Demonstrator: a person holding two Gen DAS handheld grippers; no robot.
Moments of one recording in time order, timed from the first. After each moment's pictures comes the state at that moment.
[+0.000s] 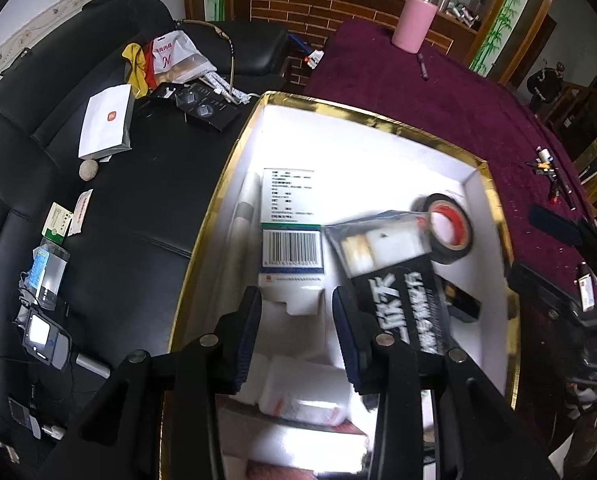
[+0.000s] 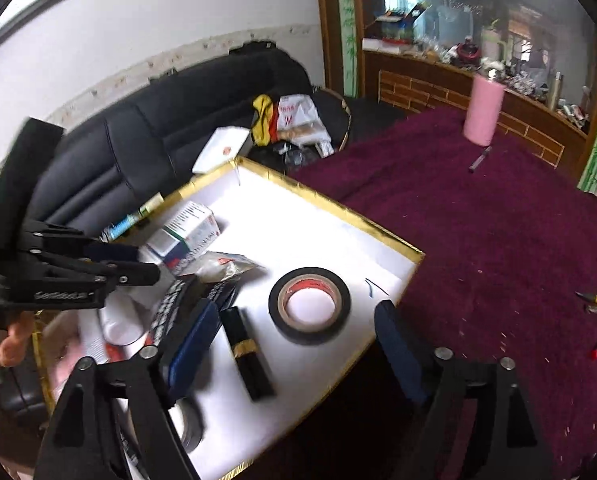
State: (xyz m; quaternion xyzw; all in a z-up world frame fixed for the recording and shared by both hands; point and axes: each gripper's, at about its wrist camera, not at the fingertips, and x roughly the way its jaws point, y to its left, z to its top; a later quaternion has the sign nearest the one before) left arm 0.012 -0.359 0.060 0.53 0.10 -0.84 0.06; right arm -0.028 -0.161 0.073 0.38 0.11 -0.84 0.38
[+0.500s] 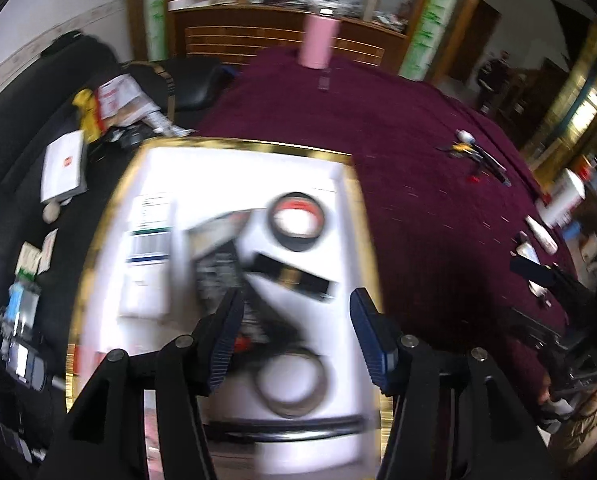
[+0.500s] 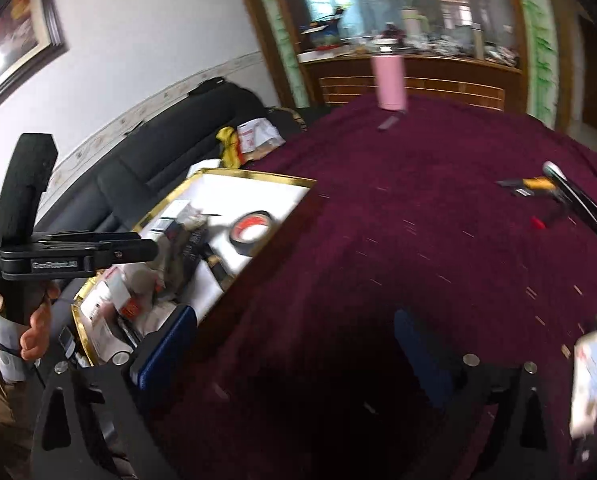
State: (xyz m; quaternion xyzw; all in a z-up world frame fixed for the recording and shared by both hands) left arm 0.038 -0.246 0.102 0.48 0.07 -0.87 -0.03; right arm 0.020 -0.010 0.074 0.39 0.00 -0.87 0.31
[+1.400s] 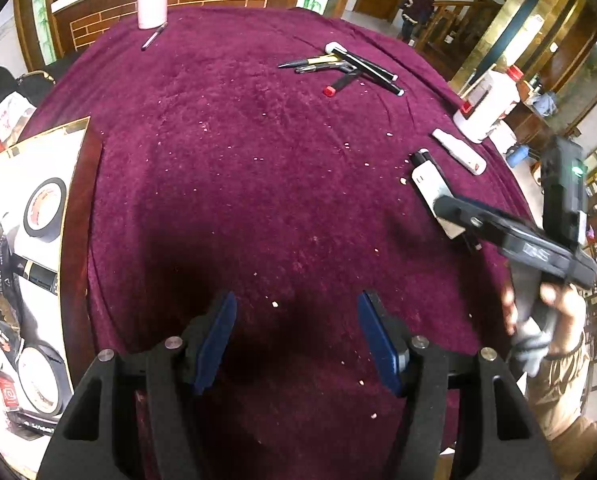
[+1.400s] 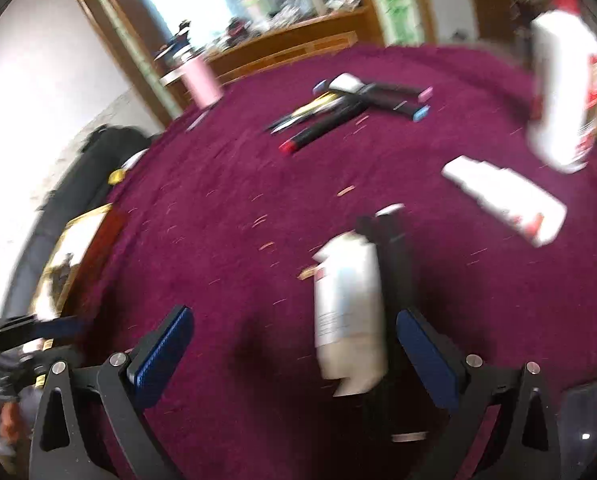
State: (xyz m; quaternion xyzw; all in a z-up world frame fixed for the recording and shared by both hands) left arm 0.012 -0.062 0.059 0.55 0.03 -0.82 -0.16; right arm -0.020 0.179 0.028 0.45 -0.14 -0.85 0.23
